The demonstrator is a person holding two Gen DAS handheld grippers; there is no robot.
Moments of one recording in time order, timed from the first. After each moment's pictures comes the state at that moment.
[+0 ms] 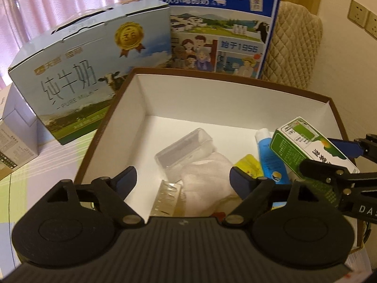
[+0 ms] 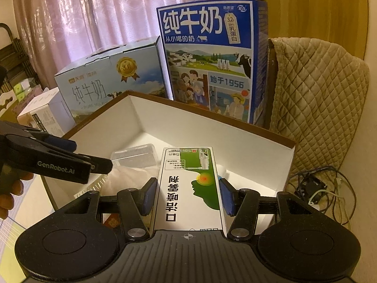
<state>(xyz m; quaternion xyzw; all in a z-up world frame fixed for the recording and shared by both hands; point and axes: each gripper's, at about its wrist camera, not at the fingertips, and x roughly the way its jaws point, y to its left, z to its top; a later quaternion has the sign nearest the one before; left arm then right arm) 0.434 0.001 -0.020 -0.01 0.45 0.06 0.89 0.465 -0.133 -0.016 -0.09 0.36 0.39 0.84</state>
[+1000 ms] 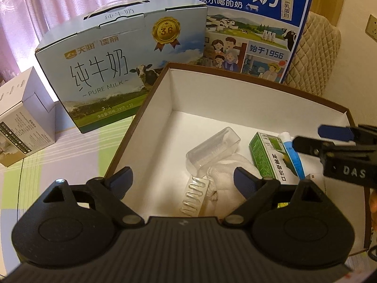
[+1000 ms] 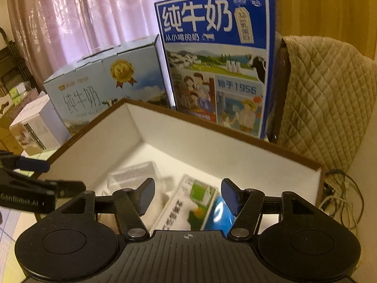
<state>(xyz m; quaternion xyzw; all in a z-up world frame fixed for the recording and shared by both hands) 0.423 0.032 -0.016 -0.04 0.45 0.09 0.89 0.490 -0.095 -0.026 -0.08 0.37 0.39 0.84</state>
